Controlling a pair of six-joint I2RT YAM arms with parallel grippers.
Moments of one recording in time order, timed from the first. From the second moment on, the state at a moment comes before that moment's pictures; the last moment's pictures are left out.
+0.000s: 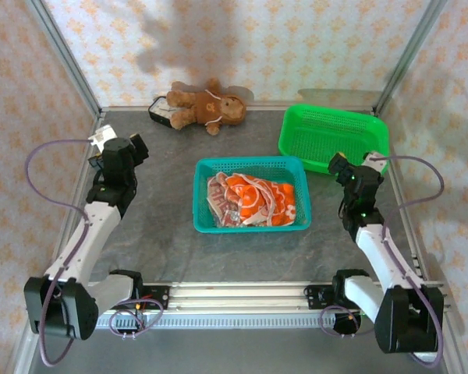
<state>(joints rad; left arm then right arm) -0.04 1.07 0.88 -0.23 -0.48 -0.39 0.00 0.94 0.51 0.14 0.28 0.42</state>
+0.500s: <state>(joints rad) -0.46 1.12 1.00 -0.62 -0.31 -0.68 -0.01 0.86 0.63 -0.13 0.21 0.59</state>
